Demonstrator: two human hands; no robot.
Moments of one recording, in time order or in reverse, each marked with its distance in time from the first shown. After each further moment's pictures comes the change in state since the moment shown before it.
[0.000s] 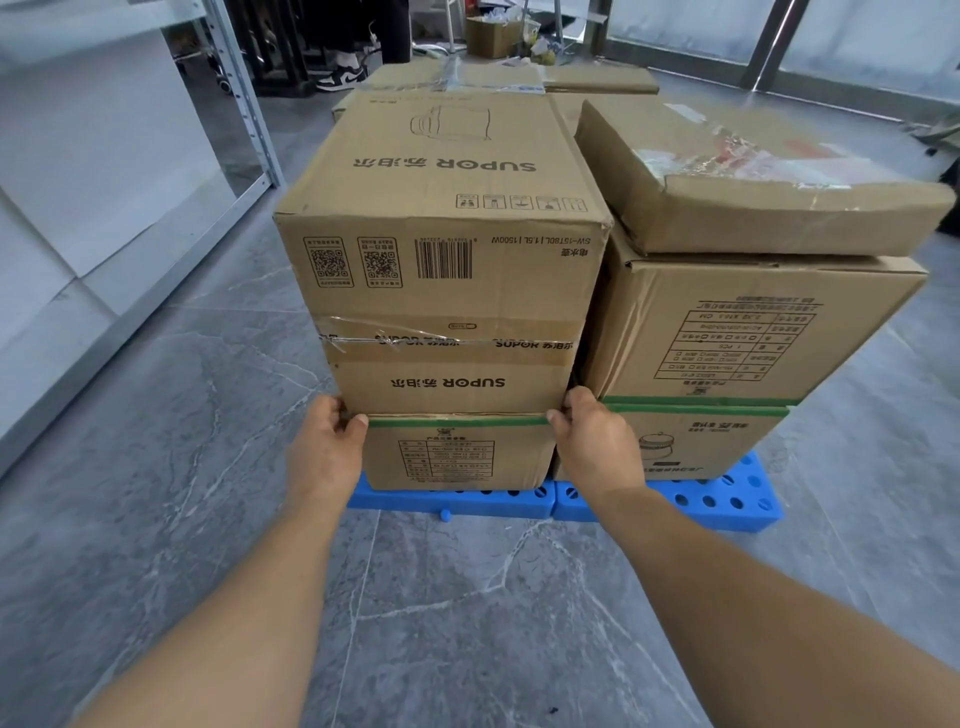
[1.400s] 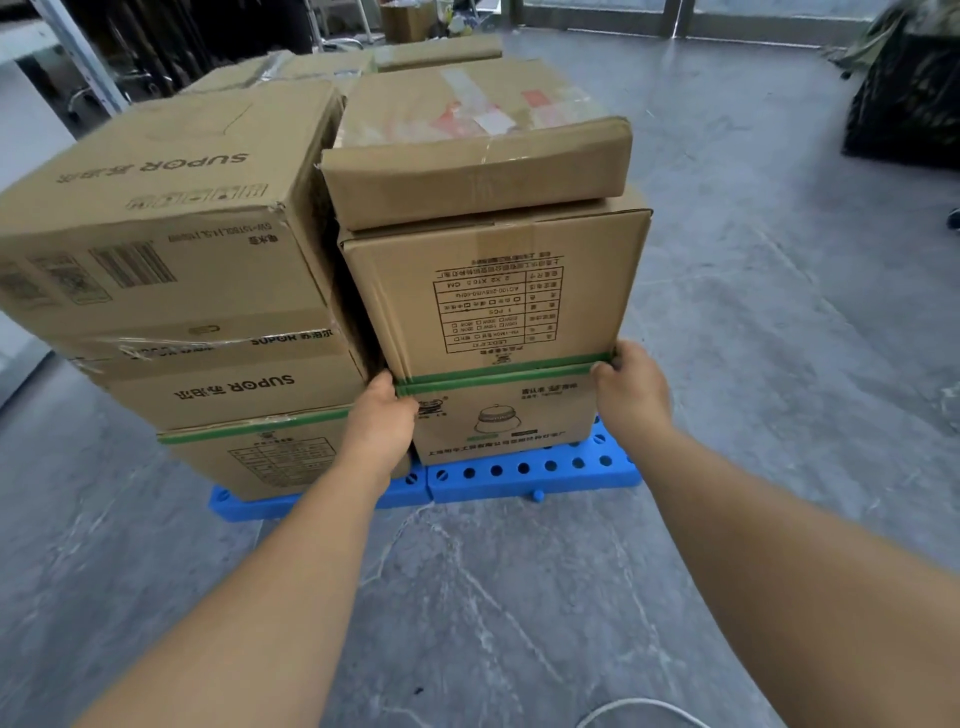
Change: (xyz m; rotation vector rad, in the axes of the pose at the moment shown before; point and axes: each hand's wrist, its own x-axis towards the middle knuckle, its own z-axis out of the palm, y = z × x) left_hand -0.104 0.146 0.154 -0.162 -0.338 -0.086; right_hand 0.021 0.181 -0.106 0.500 0.061 0.431
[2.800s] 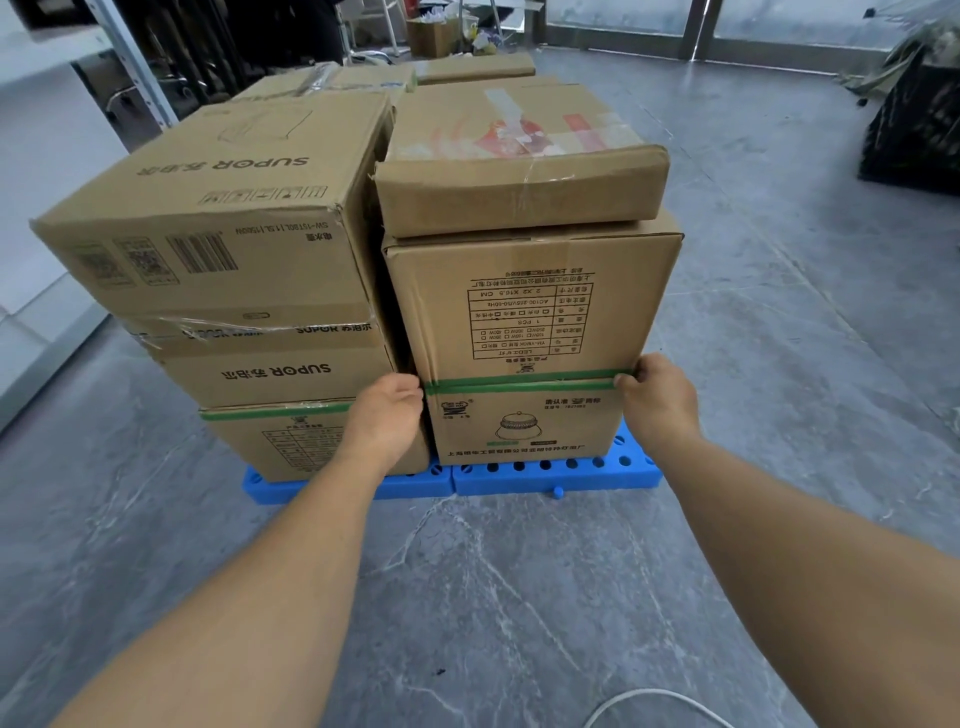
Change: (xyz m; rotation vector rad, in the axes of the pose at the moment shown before) left_hand -0.009 -0.010 -0.039 0.070 -0.020 0.046; right_hand -0.014 0.002 0.000 -0.120 0.027 -0.011
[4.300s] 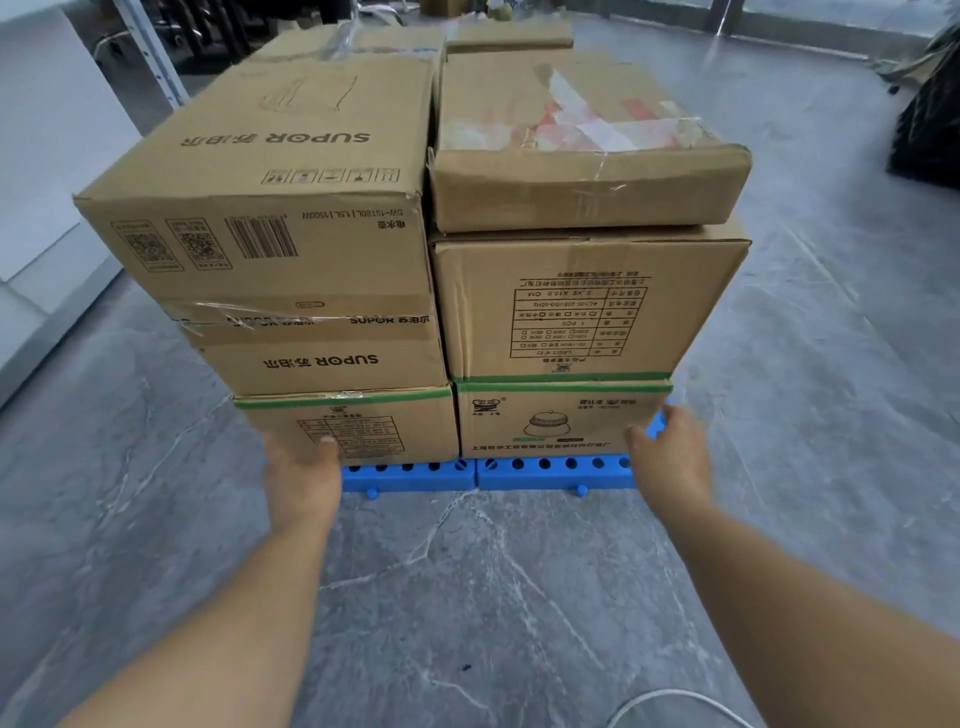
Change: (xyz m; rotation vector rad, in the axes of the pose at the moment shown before) left_hand 0.012 -0.096 -0.065 -0.073 0.451 -0.182; right_hand -0.041 0.005 0.038 -0.009 0.100 0.138
